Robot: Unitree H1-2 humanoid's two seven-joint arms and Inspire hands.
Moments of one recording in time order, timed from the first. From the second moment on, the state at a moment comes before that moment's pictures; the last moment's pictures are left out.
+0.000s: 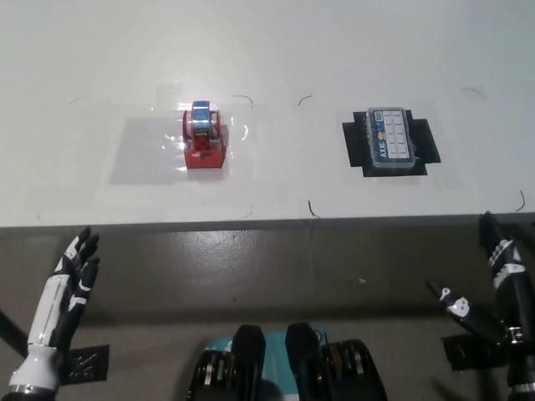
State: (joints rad) left_arm -0.08 0.28 0.08 0.23 0.02 -0.41 -0.02; right_arm -0.04 -0.12 -0.05 0.03 0.00 -0.39 0.00
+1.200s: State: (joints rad) left_arm 0.04 0.26 0.05 -0.20 -0.02 -0.42 -0.10; right_arm -0.69 -0.22 -0.14 0.28 0.04 -0.33 -0.01
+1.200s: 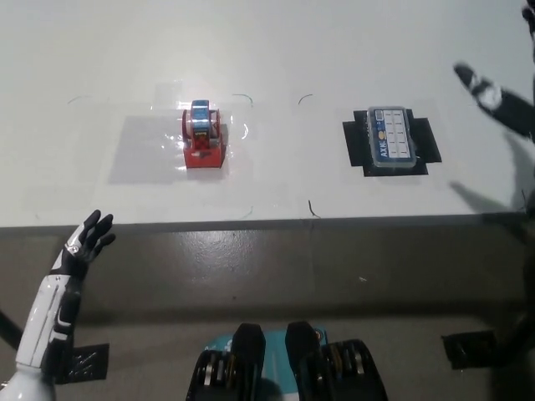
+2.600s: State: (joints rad) left_arm 0.05 0.26 0.05 -0.21 -0.06 -0.41 -0.12; right_arm -1.03 -0.19 -0.21 1.42 0.09 -0.39 -0.07
